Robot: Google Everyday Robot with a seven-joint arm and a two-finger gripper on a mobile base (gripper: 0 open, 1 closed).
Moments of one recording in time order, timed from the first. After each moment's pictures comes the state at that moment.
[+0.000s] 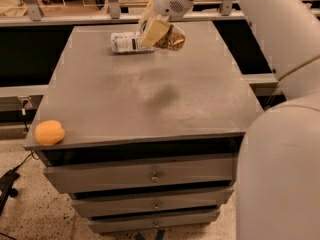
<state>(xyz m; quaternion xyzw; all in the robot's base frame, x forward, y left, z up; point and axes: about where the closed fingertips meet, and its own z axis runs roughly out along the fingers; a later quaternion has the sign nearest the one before) 0.680 0.019 0.960 -0.70 0.63 0.13 0.31</state>
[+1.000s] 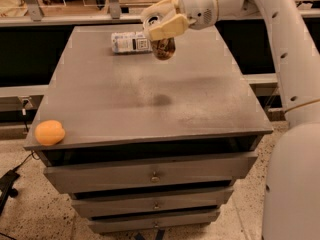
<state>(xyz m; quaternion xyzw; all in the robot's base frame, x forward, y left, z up) 0.635 0.004 1.004 -0.62 0.49 0.41 0.45</state>
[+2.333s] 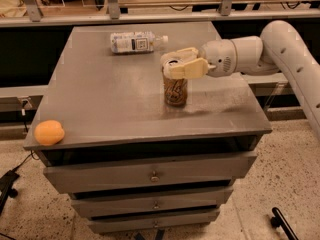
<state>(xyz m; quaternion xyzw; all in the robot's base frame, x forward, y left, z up) 0.577 -0.041 0.922 -0.50 0.55 0.54 0.40</state>
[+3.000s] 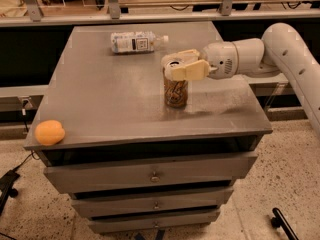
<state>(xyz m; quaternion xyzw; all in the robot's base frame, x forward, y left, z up) 0.573 -0.045 0.922 -0.49 0.56 0.54 0.40</state>
